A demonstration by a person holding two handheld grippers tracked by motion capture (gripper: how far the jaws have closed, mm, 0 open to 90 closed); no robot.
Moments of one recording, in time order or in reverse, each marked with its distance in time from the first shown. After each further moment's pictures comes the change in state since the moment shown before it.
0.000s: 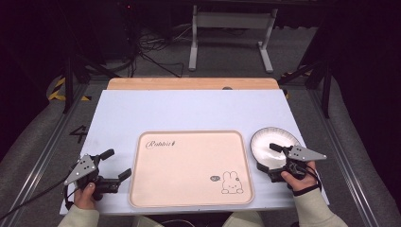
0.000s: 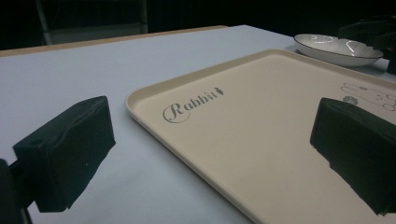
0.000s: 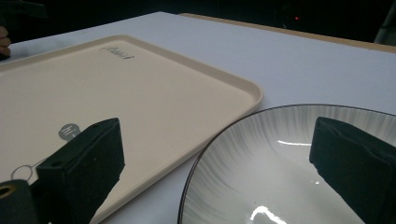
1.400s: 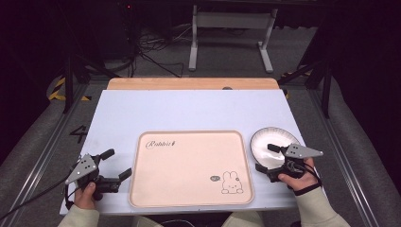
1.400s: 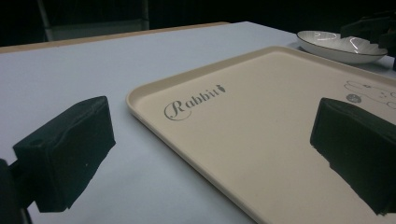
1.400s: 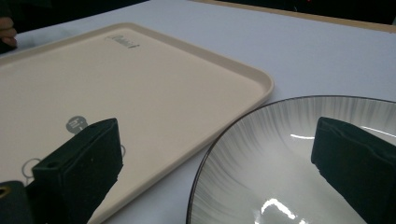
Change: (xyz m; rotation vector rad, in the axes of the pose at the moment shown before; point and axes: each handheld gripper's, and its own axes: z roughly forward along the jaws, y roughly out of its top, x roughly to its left) left arm -0.001 0.000 0.002 0.016 0.008 -0.002; right arm 0.000 0.007 0.004 0.053 0.024 0.023
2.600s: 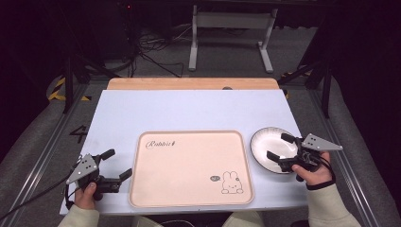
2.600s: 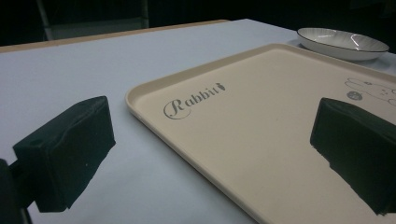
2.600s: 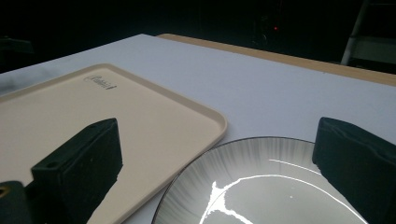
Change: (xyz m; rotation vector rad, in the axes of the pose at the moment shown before) left arm 0.000 0.000 0.000 0.010 -0.002 0.005; right arm -0.016 0.027 -0.030 -0.092 -0.099 0.017
